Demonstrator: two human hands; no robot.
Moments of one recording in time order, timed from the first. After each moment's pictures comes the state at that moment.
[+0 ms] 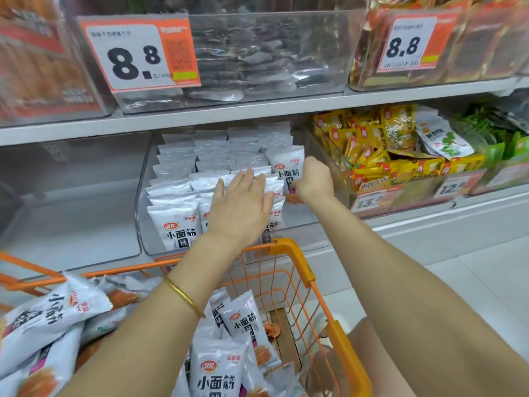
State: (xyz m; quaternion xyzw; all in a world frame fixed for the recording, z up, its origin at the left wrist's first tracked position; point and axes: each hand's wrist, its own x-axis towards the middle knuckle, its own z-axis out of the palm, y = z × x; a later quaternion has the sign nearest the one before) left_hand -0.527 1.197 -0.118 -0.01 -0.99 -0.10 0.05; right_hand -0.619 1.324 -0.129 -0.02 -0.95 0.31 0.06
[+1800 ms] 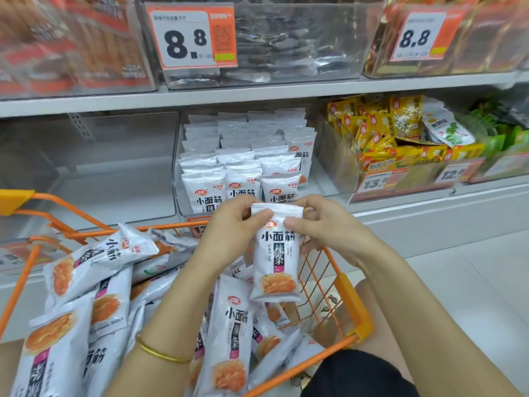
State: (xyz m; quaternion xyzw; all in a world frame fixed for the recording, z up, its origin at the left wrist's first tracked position) left_hand -0.420 1.170 -0.120 0.03 -0.81 -0.59 0.03; right_hand -0.460 1.343 -0.114 0.13 -0.76 0.60 -0.23
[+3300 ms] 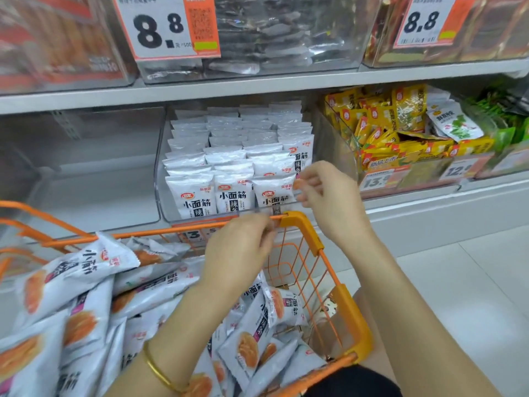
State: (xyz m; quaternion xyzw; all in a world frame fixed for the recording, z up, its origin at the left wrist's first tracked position) left_hand -0.429 1.192 -0.143 -0.04 -0.97 -0.21 0.11; right_hand -0.504 1.337 -0.120 0.10 -0.90 0.42 0.10
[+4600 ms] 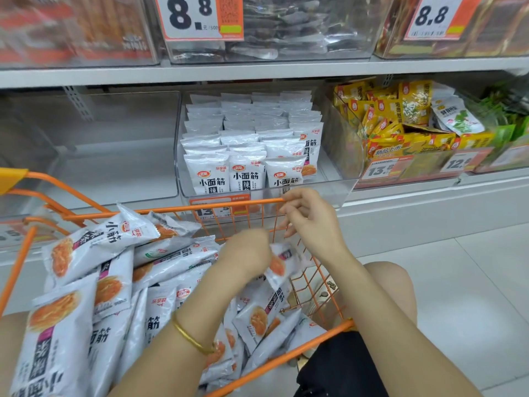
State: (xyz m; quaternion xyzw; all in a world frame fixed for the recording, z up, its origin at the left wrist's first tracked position) left_hand -0.415 1.193 -0.159 0.03 -0.97 -0.16 -0.19; right_hand -0.455 1.315 -0.165 0.12 -0.79 0.60 -0.01
